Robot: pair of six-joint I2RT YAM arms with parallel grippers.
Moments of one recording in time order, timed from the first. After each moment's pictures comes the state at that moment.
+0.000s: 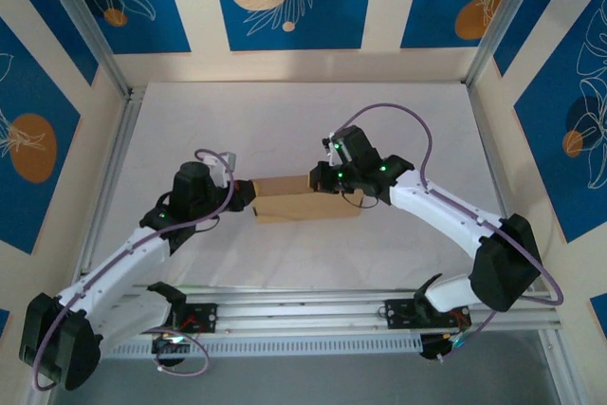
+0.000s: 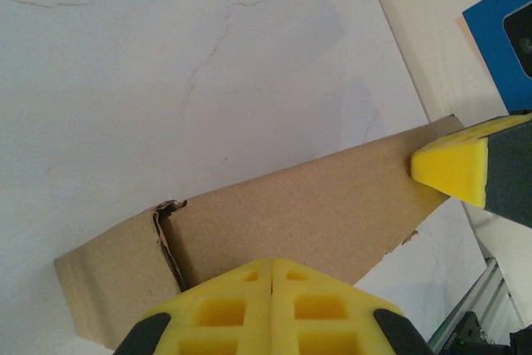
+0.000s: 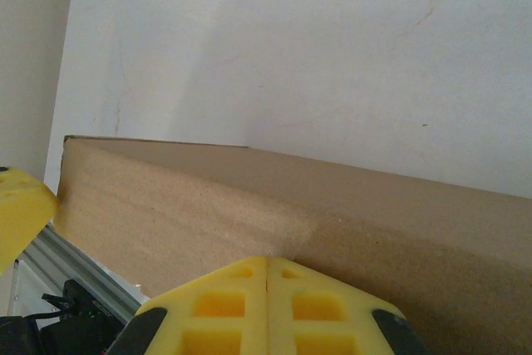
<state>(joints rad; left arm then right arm) -0.47 0.98 0.60 -0.15 0.36 -0.60 0.67 1.40 1.09 -0.52 -0.25 0.67</state>
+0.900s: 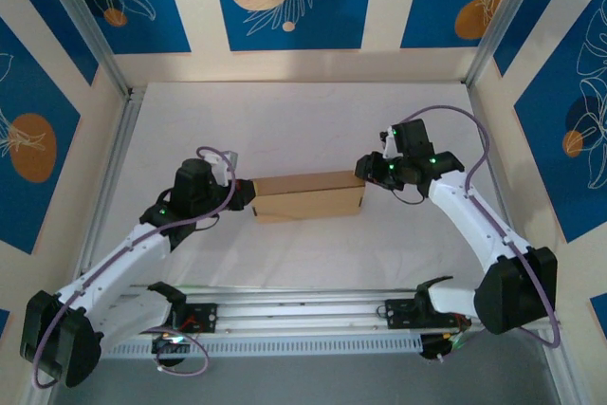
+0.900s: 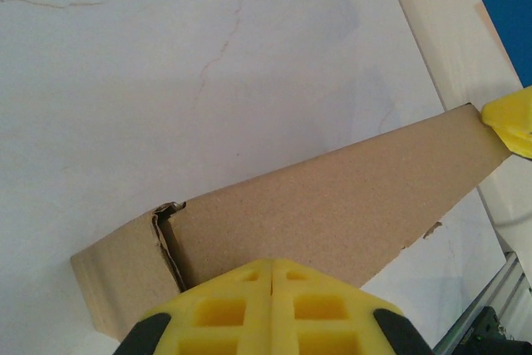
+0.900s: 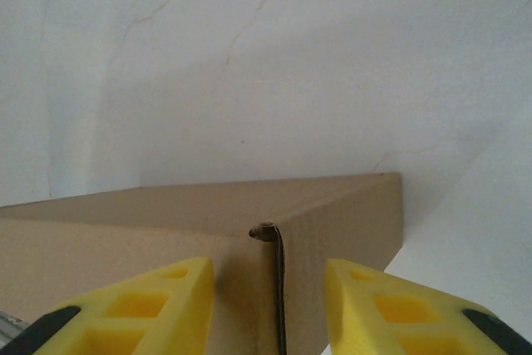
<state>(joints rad) -0.47 1.00 0.64 -0.21 0.34 -0.57 0.28 1.25 1.01 -0.71 -0.34 0.55</state>
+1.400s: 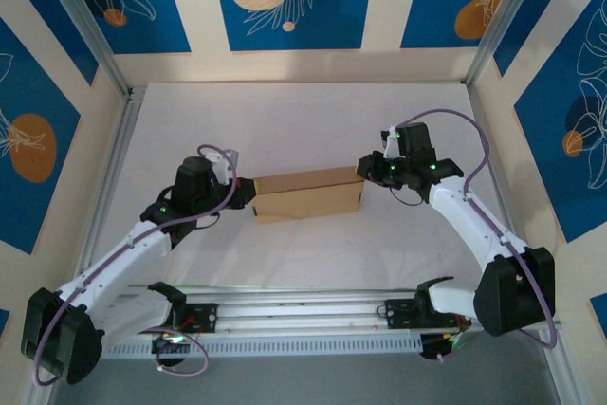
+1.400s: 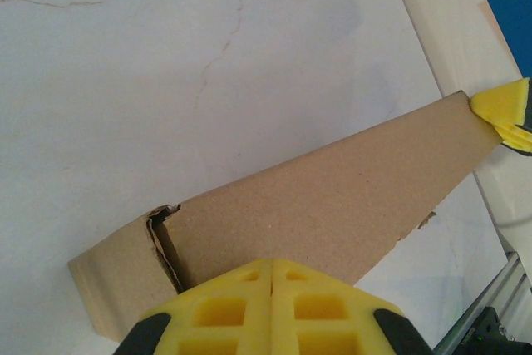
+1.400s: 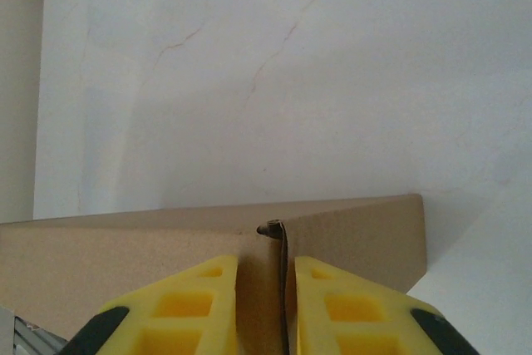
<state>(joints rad) -0.47 1.02 0.66 -0.23 0.34 -0.56 0.26 1.24 0.93 -0.54 -0.39 0.56</state>
